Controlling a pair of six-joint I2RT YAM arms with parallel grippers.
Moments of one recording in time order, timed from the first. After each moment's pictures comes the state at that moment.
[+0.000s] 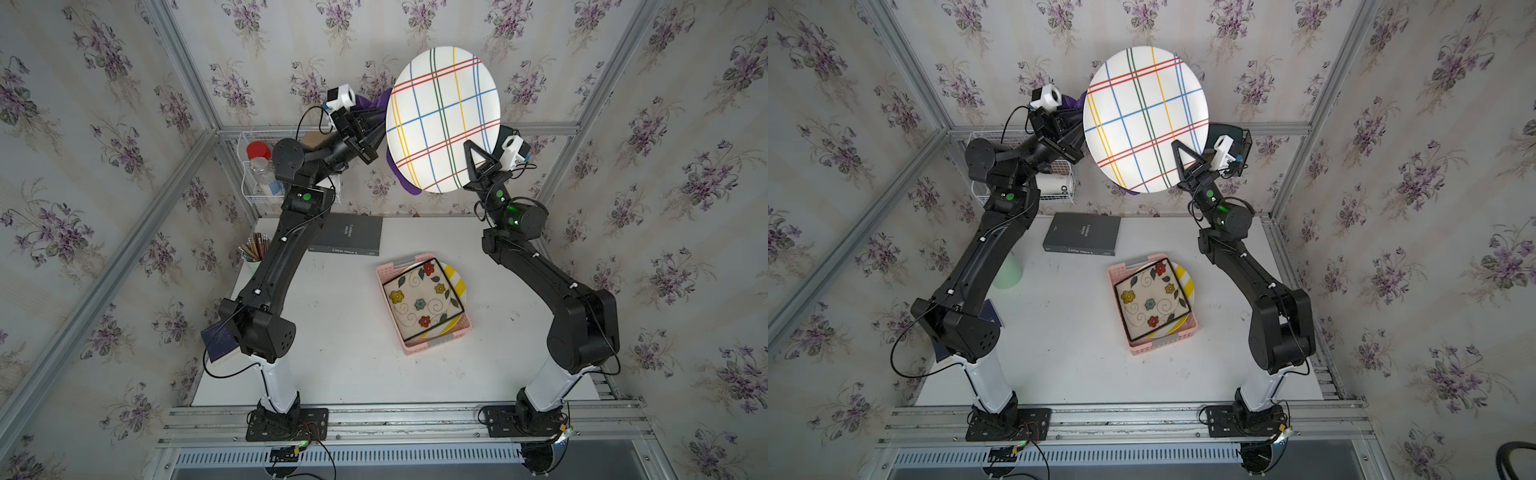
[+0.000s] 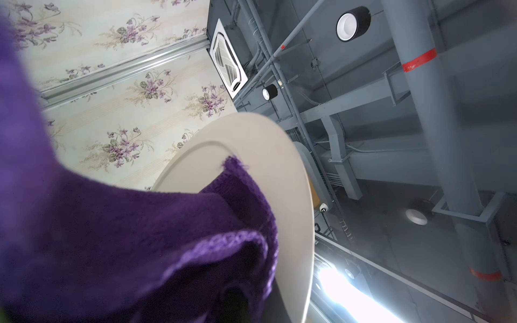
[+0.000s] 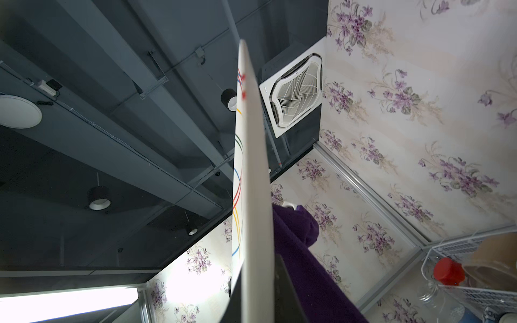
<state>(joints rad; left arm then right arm) -0.36 1.87 2.17 0.55 0.83 -1.88 0.35 1.73 1.40 1.32 -0.47 1.59</state>
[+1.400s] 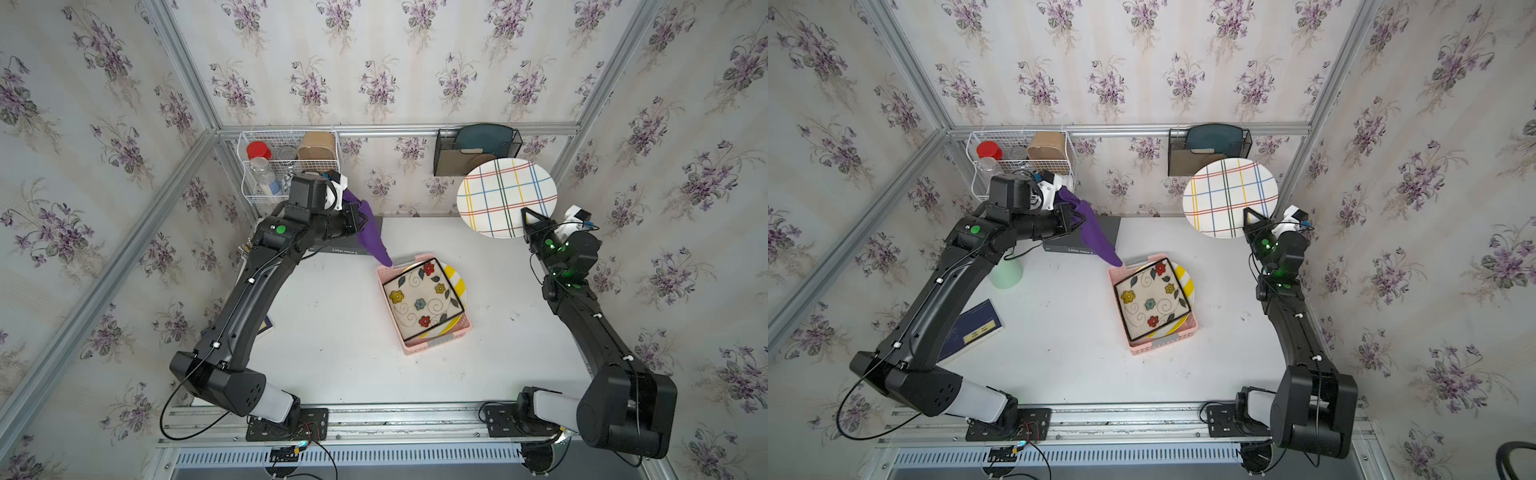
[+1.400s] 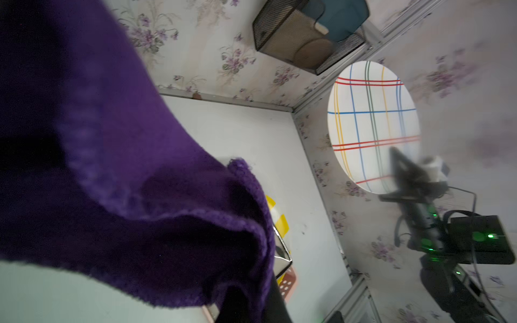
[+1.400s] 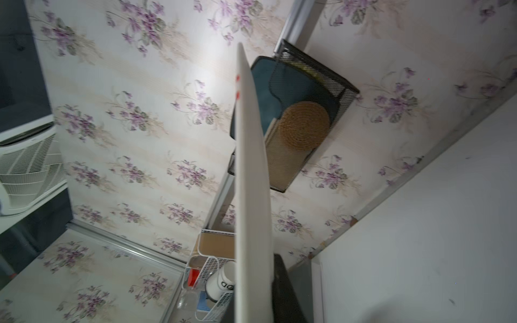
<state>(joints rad) -0.37 1.50 1.77 -0.87 0.34 -0.50 -0.14 1.27 0.86 0.43 -0.37 1.11</state>
